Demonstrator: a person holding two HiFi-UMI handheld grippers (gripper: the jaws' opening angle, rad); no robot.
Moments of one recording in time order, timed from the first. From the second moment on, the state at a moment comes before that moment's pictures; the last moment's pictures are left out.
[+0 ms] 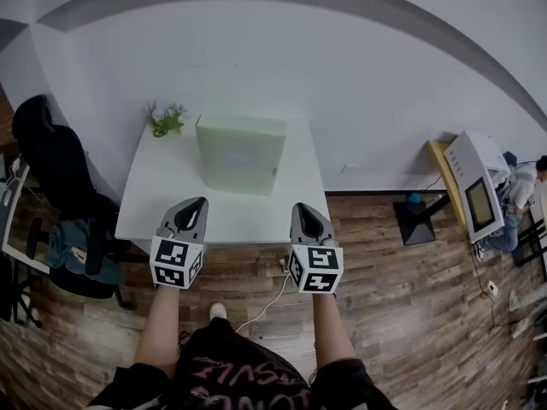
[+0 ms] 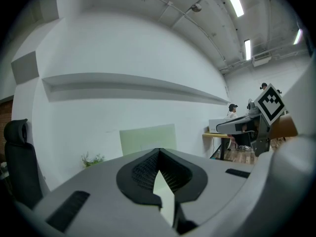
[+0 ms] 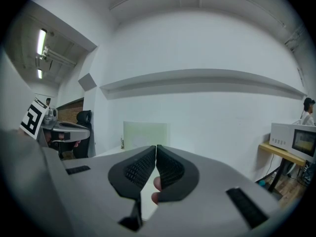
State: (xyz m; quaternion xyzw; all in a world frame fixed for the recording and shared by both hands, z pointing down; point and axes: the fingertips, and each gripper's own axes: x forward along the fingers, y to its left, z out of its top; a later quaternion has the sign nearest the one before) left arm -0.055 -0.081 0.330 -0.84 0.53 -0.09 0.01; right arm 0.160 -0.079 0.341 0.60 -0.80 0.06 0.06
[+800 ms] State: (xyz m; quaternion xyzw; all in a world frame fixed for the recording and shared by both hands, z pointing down) left arm -0.100 -0.158 0.327 -0.86 0.49 -0.09 0.00; right arm 0.141 -0.131 0.334 0.65 -0.76 0.05 0.07
